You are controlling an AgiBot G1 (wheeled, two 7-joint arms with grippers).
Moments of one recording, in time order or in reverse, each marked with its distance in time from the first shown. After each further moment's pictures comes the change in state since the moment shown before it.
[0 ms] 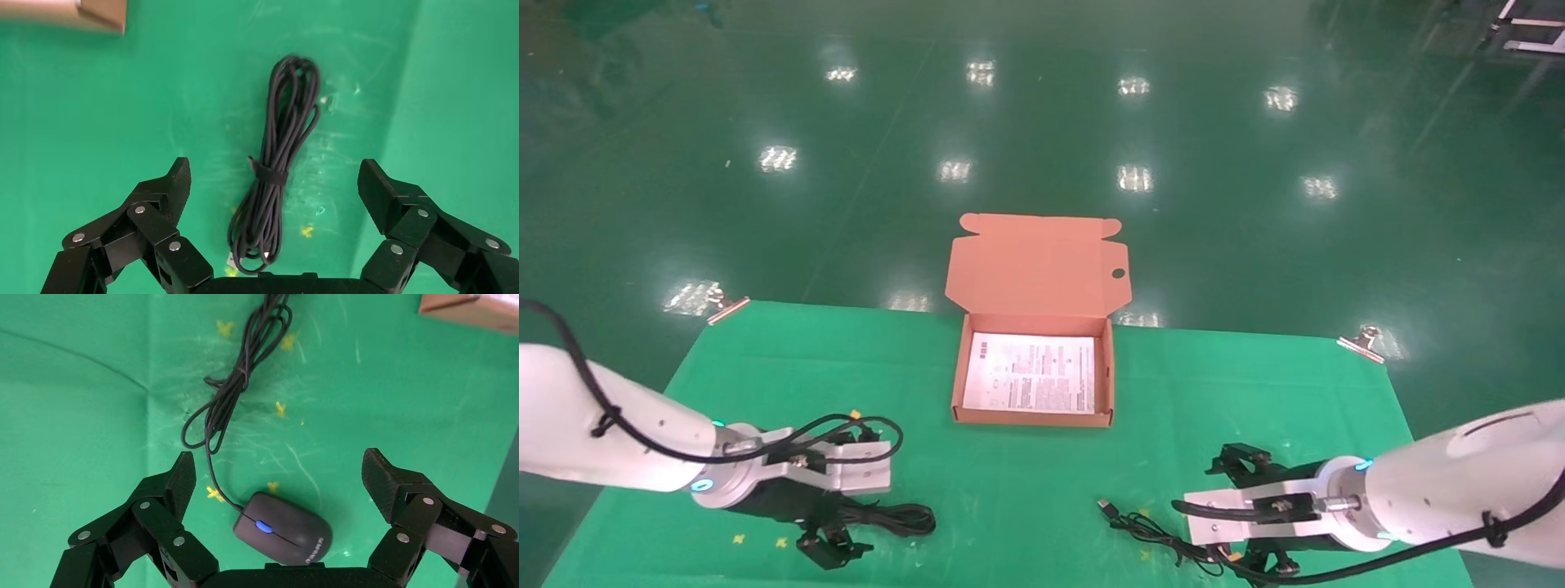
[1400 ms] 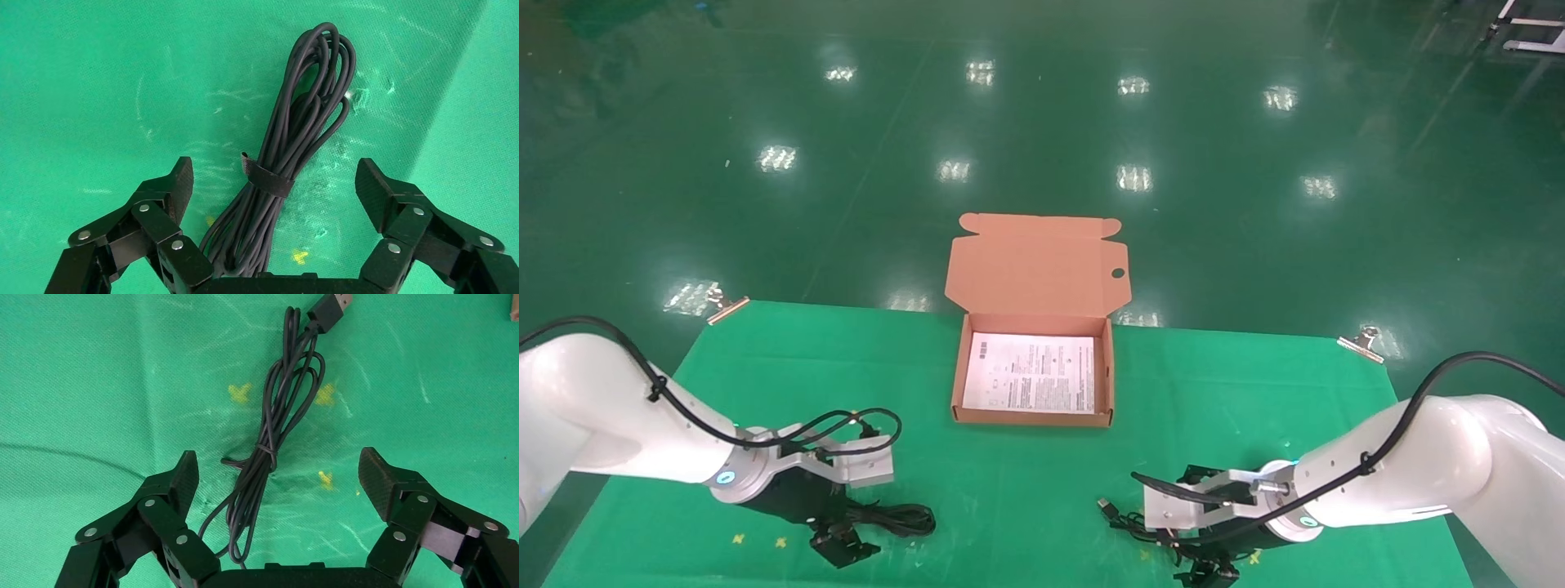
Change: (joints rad) left arm -0.107 0.208 -0.020 0.662 -0.046 -0.126 0.291; right arm -0.026 -0.253 0.027 -0.555 0.161 0.077 -0.195
